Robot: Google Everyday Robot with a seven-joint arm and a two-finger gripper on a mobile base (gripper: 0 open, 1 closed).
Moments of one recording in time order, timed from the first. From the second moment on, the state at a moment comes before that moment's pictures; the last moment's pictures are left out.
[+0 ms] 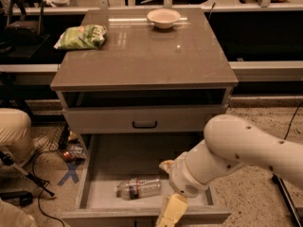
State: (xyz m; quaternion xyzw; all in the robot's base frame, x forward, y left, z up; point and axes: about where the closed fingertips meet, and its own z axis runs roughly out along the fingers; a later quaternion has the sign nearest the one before) arm 0.338 -0.028 0.676 -0.61 0.73 0.28 0.15
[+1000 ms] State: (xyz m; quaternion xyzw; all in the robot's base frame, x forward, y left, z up) arm 0.355 -0.021 0.668 -0.60 0.74 0.25 0.18
